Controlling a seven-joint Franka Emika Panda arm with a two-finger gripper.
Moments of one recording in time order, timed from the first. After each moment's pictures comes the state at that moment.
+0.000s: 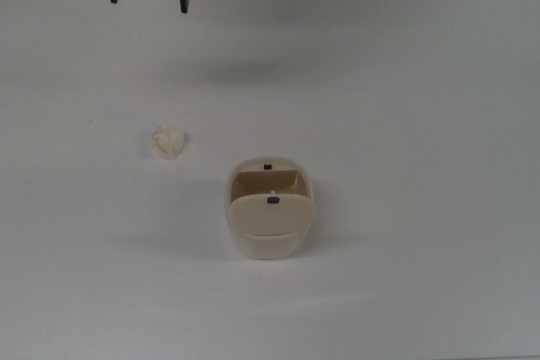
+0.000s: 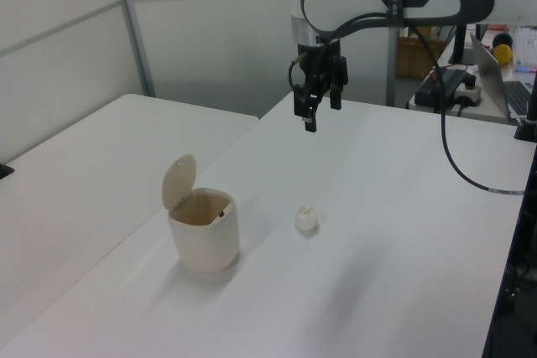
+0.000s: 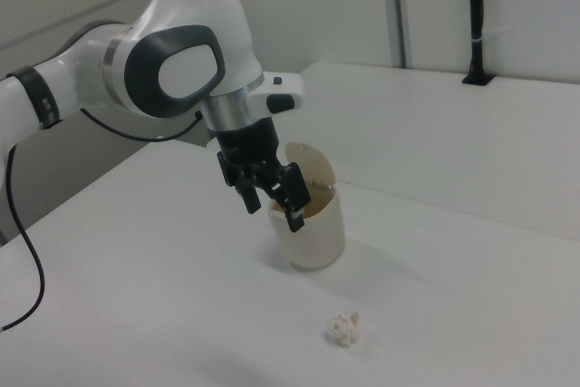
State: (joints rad) arm -0.05 0.03 -0.03 -1.60 -0.07 1.65 0.03
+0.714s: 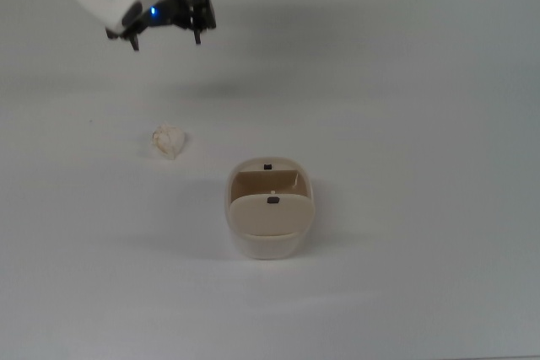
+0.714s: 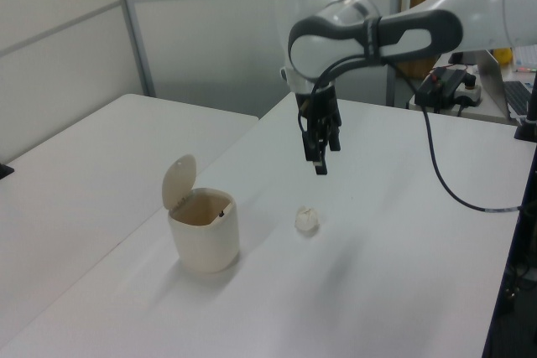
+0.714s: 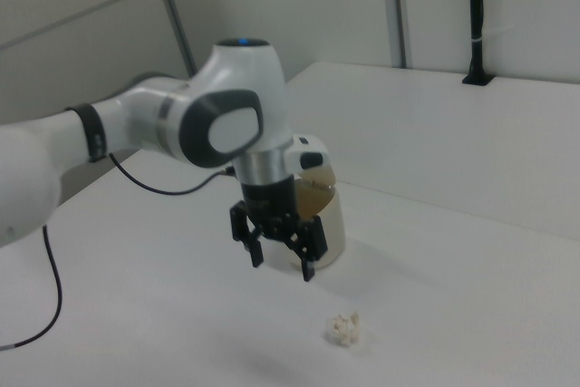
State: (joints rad) arm -0.06 0.13 -0.03 -1.71 -0.05 1.70 -0.23
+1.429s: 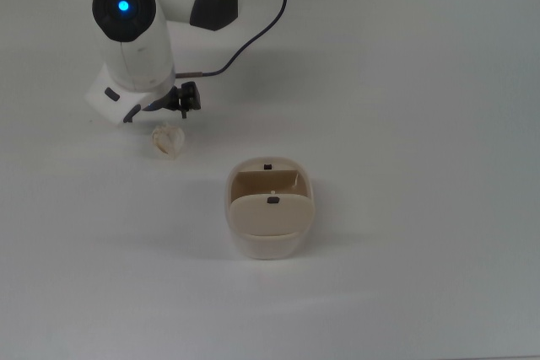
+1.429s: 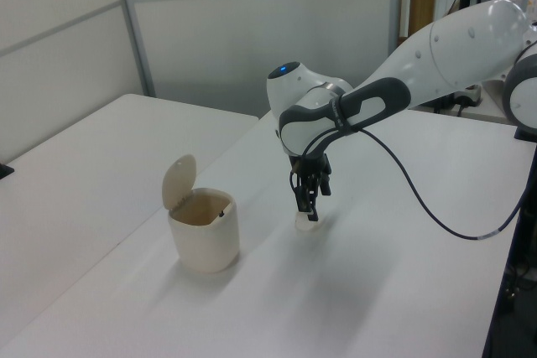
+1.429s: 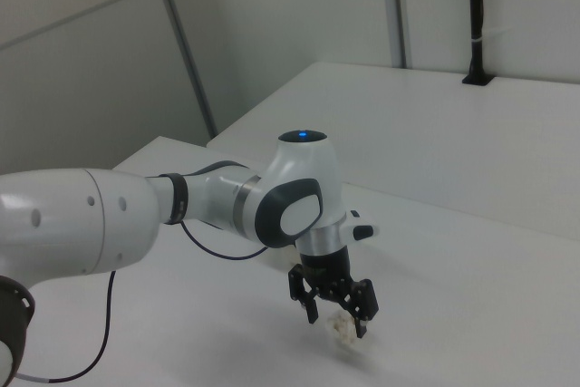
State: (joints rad) arm -0.09 0.37 -0.04 -1.77 -0.11 2.00 -0.20
